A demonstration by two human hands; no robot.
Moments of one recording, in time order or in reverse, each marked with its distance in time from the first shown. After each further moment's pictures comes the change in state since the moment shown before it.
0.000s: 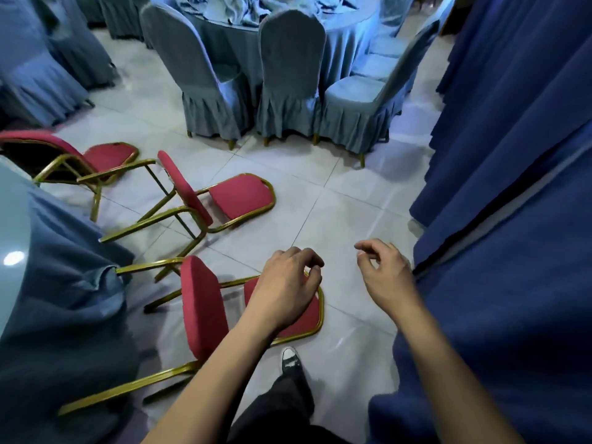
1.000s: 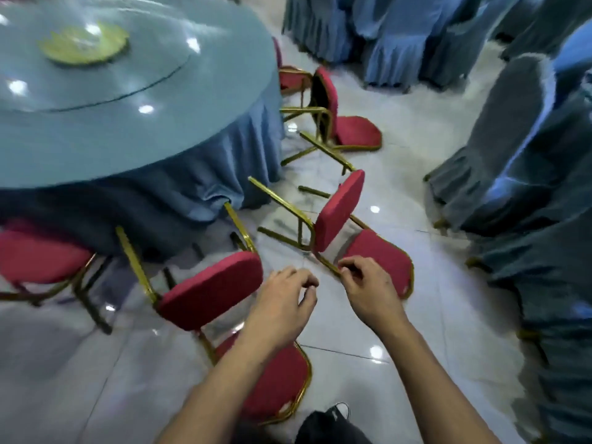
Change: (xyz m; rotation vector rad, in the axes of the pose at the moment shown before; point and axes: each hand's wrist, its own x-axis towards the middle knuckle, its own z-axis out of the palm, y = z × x) left_hand 0.347 -0.112 -0.045 -0.069 0.747 -1.051; right_hand 0.489 -0.166 0.224 -0.174 -1.020 -0.907
